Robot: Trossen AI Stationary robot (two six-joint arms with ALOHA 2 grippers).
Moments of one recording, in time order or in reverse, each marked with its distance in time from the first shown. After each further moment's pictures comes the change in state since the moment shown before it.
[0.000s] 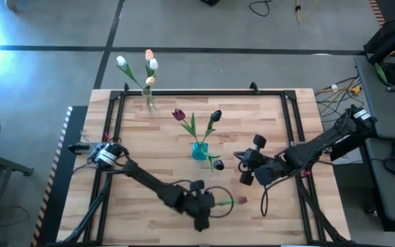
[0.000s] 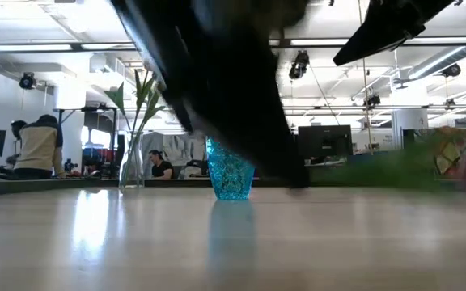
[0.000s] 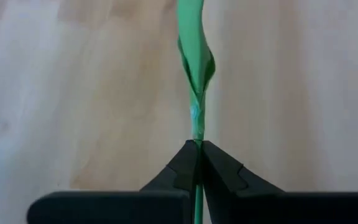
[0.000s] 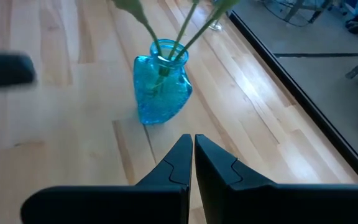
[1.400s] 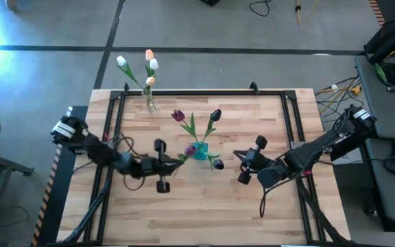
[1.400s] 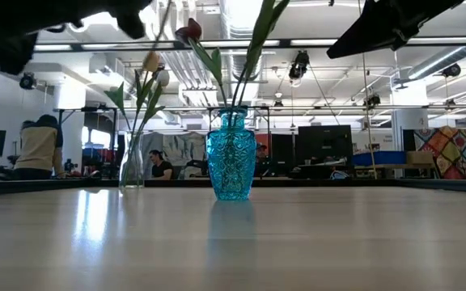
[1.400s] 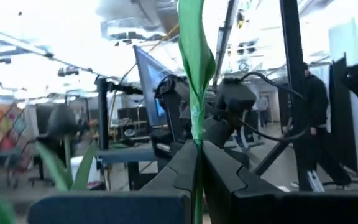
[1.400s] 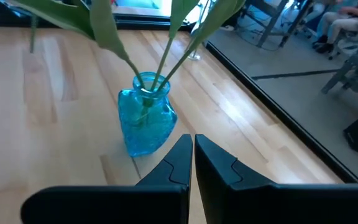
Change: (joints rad) left arm 0.081 -0.604 -1.074 1.879 -0.156 0.809; right arm 0.035 0.003 -0.075 0.203 0.160 -0.018
